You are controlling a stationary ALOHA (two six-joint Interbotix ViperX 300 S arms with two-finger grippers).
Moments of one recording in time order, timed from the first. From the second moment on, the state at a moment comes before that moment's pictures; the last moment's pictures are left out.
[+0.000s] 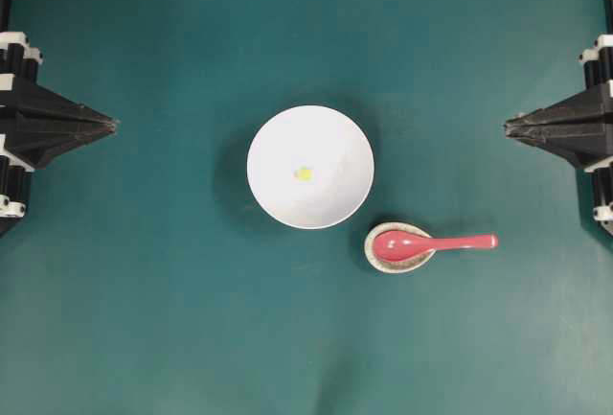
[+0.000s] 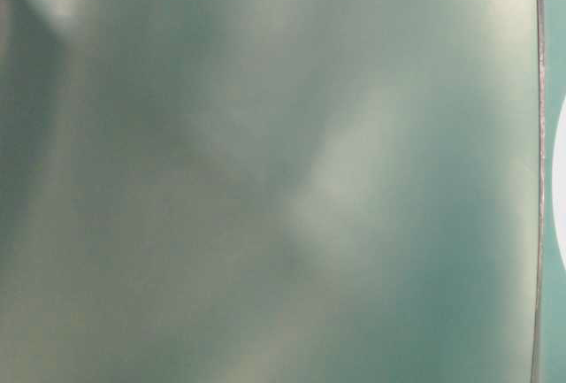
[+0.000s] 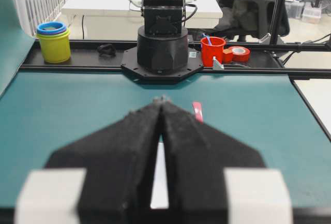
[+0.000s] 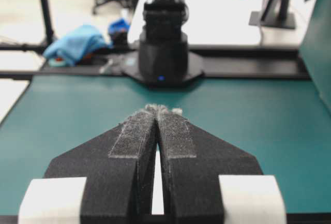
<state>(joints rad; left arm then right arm) 0.00 -0.96 1.18 0.00 -0.29 0.00 0.00 -0.96 1.17 0.00 -0.29 0.00</state>
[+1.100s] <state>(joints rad) 0.01 -0.96 1.18 0.02 -0.29 0.00 0.05 -0.70 1.25 0.09 -0.46 0.01</state>
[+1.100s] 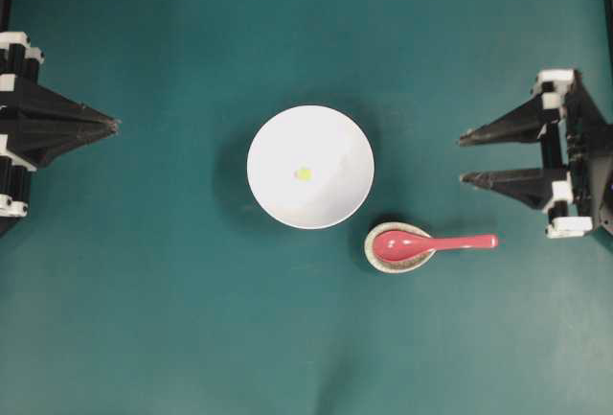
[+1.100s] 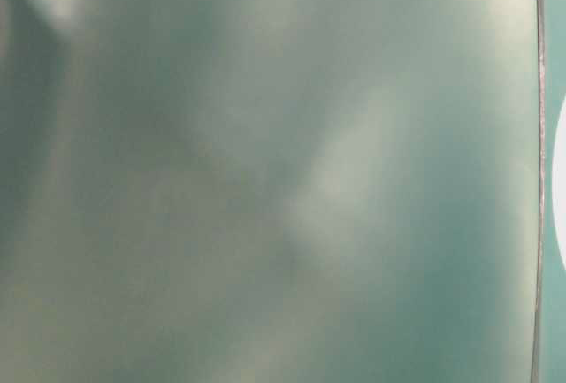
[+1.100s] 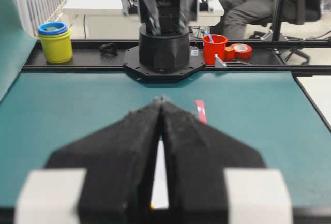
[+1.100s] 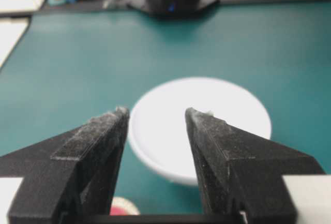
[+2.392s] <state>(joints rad) 0.01 -0.96 1.18 0.02 -0.29 0.00 0.50 0.13 1.31 0.53 -1.18 0.03</state>
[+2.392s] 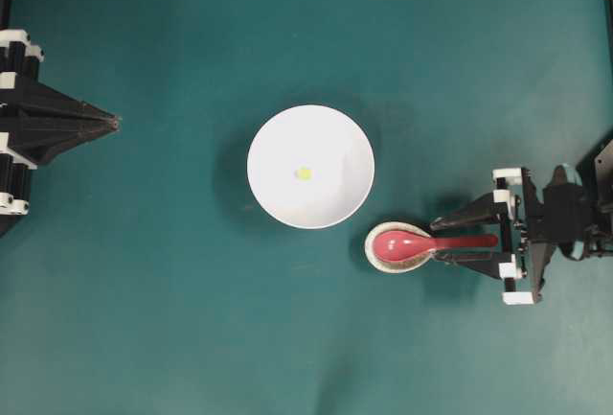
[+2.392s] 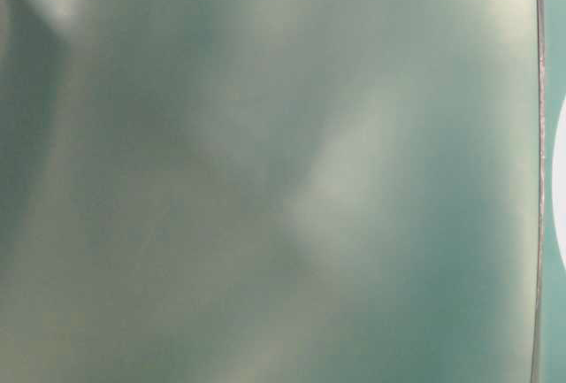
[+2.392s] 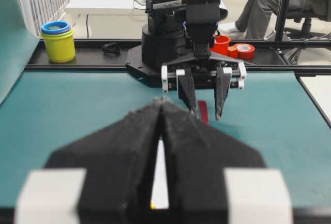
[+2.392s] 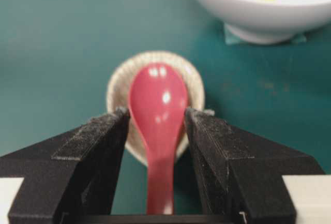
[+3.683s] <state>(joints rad) 0.01 -0.96 1.18 0.02 -0.28 0.00 0.52 0.16 1.34 0.51 -1.15 0.07</state>
